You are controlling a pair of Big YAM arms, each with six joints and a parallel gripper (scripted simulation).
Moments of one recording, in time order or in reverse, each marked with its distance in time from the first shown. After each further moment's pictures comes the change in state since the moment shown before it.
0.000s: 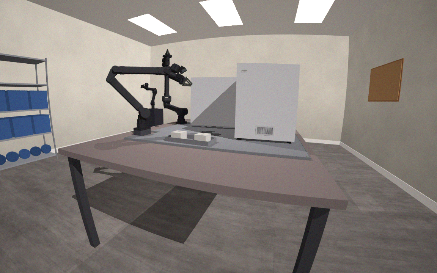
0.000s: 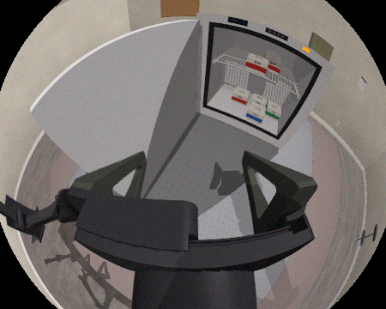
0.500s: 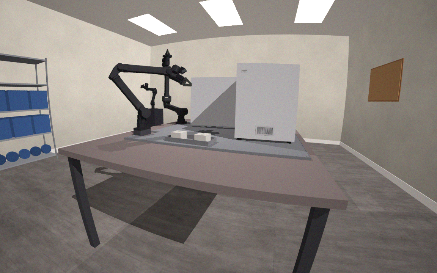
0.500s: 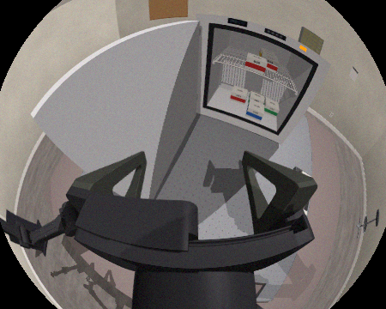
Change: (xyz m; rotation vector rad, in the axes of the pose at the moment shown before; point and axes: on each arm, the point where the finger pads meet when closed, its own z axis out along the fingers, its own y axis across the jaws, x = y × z) left arm 0.000 0.000 0.000 0.000 0.000 0.000; right arm -0.004 0.036 0.001 0.072 -0.004 0.037
